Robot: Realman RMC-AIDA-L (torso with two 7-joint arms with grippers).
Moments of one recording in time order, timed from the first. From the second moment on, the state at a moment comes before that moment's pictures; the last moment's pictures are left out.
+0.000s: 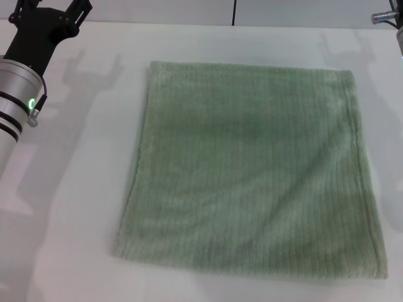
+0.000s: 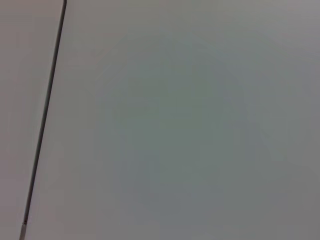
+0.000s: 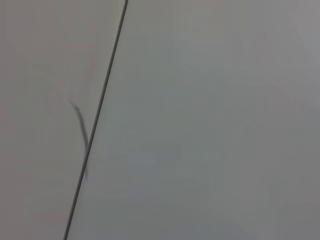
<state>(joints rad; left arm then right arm) -0.53 -2.08 1.71 0.27 -0.28 1.03 -0.33 0.70 2.08 1.00 0.29 -2.21 -1.12 -0.22</state>
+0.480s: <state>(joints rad) -0.54 -2.08 1.72 0.27 -0.28 1.03 -0.33 0.70 2.08 1.01 0.29 -2.21 -1.12 -0.22</state>
